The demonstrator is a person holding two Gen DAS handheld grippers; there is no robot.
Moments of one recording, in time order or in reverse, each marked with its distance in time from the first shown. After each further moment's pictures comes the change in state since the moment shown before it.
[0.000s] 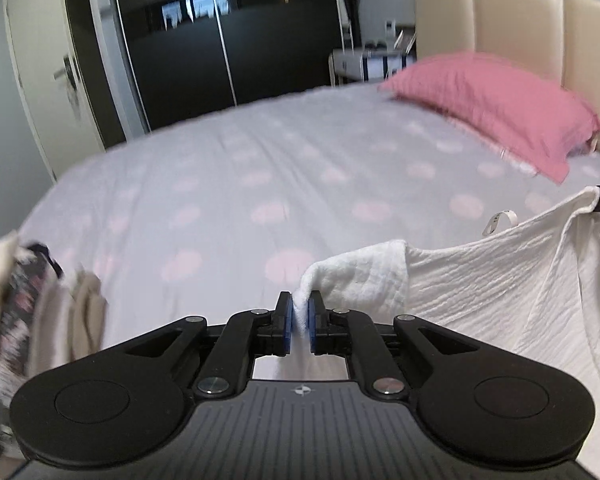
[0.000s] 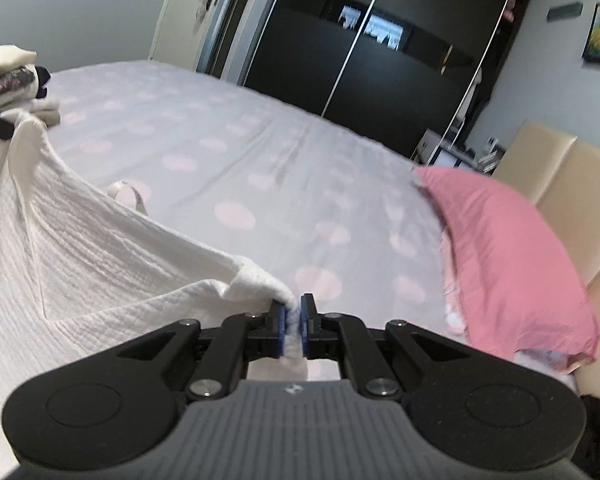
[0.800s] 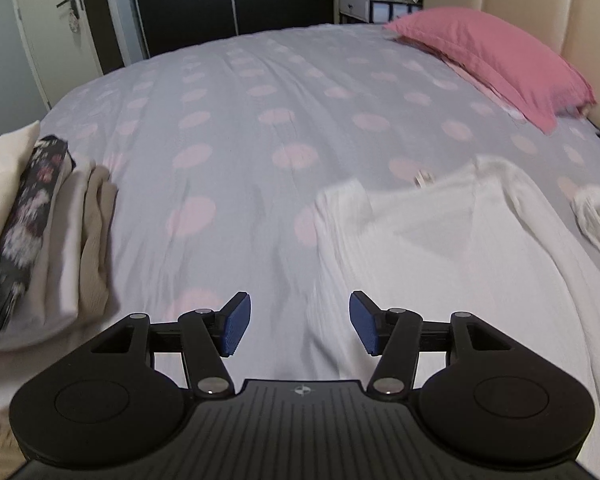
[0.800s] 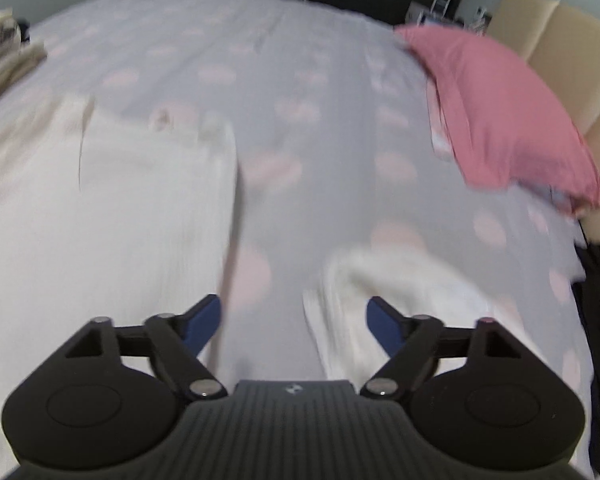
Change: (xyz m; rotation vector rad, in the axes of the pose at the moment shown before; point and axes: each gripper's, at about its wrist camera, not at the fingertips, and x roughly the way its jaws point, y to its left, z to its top) left arm -0.056 0.028 -0.069 -0.052 0.192 -0.056; right arm -0.078 -0.050 -0.087 0.128 0.367 0.033
